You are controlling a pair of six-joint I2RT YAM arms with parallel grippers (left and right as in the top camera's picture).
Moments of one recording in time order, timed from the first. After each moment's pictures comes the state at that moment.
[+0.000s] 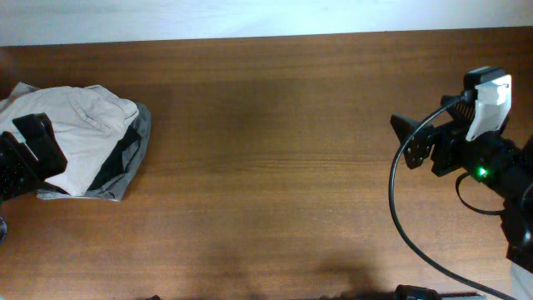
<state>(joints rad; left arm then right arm) 0.41 1.41 2.52 -1.69 0.13 0.00 -0.20 1.04 1.51 -0.97 -0.60 -0.14</state>
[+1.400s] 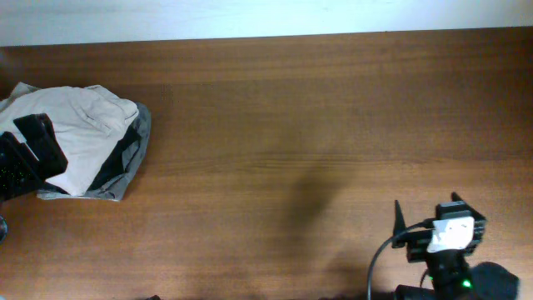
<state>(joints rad) 0.41 1.41 2.52 -1.69 0.13 0.00 -0.20 0.09 0.58 -0.73 -0.20 -0.26</state>
